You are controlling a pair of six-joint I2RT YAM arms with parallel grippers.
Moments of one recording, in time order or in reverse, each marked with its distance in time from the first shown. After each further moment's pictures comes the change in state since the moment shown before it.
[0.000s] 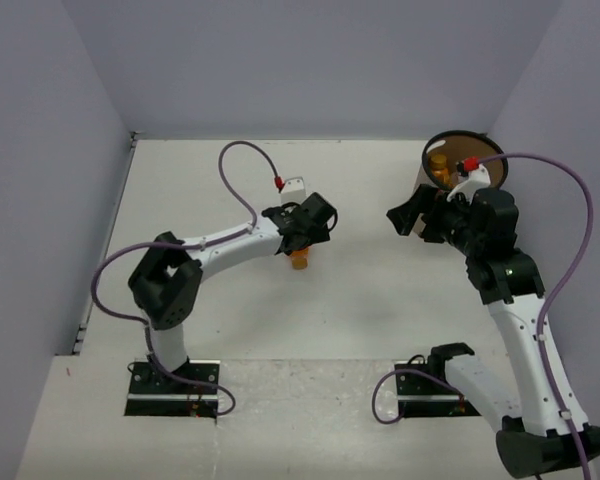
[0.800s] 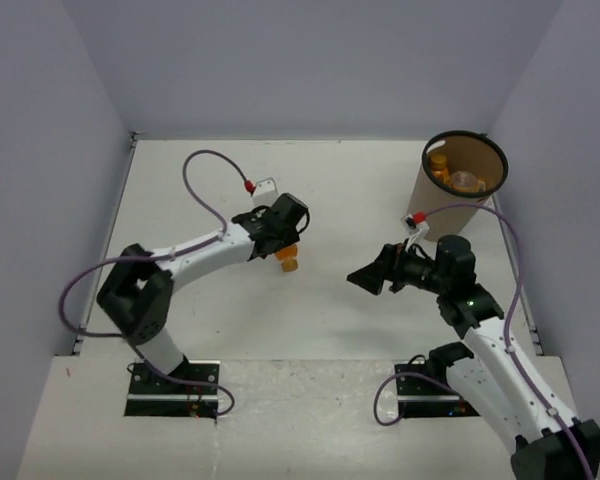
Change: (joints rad) left arm 0.093 -0.061 -0.135 0.082 0.028 -0.037; right arm 0.105 -0.190 -0.527 0.359 -0.466 0.111
